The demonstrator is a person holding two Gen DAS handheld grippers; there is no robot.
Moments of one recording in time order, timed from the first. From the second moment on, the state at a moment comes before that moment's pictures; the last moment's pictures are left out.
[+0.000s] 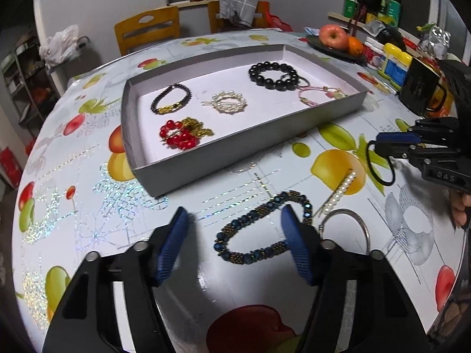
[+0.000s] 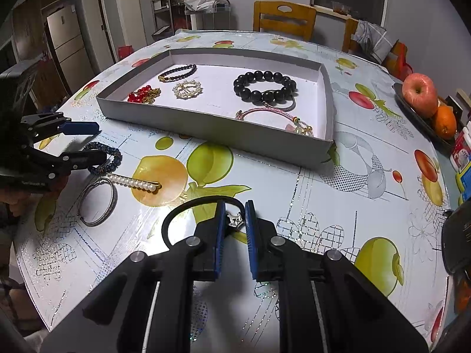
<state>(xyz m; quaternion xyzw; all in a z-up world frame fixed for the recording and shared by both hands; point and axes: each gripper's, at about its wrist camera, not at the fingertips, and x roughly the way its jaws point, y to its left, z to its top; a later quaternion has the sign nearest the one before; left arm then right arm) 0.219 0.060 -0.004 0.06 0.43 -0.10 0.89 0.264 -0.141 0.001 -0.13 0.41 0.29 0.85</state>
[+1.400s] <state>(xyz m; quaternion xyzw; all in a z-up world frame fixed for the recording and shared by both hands) 0.197 0.071 0.069 0.03 0.36 -0.12 0.93 0.242 -0.151 0.058 -0.09 0.33 0.32 0.88</state>
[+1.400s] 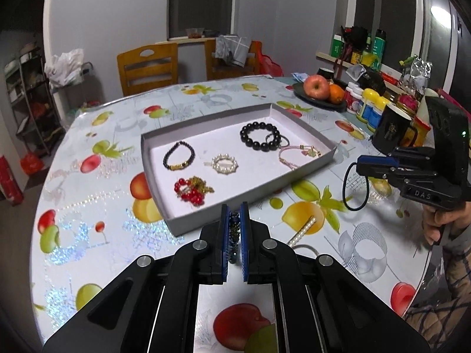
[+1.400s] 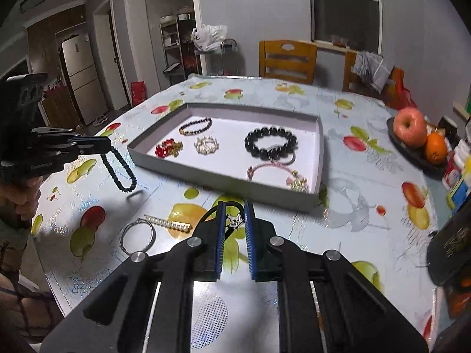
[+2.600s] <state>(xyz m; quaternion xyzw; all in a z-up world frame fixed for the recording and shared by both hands) 0.291 0.024 0.081 0.04 0.32 -0.13 0.94 0.335 -0.084 0.061 -0.08 0.33 0.31 0.89</state>
